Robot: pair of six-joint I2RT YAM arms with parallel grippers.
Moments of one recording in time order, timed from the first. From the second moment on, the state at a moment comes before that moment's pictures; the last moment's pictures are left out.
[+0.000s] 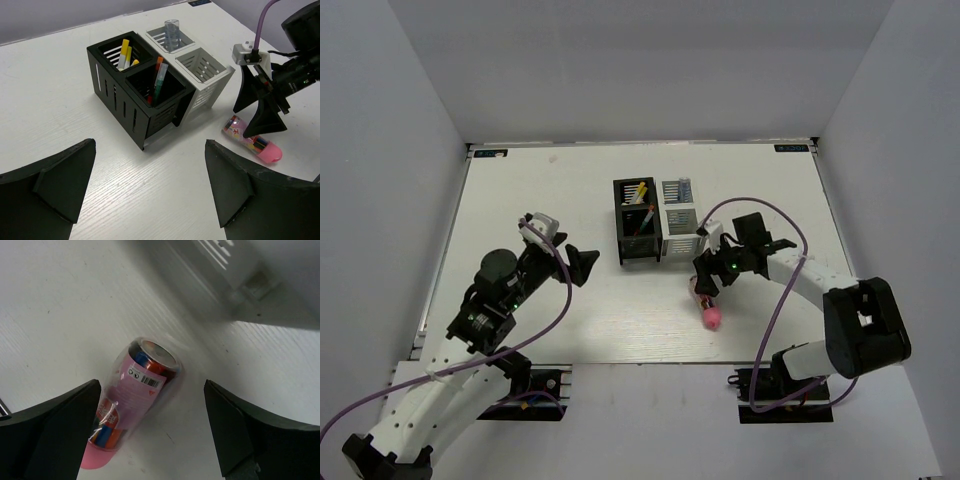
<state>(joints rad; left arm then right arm) -0.53 0.57 0.60 -0.14 0.11 -0.13 0.34 1.39 0.71 -0.36 -0.55 -0.35</state>
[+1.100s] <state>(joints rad) -0.53 0.58 0.60 -0.14 0.11 -0.11 0.51 1.45 0.75 -0.42 -0.45 -0.36</state>
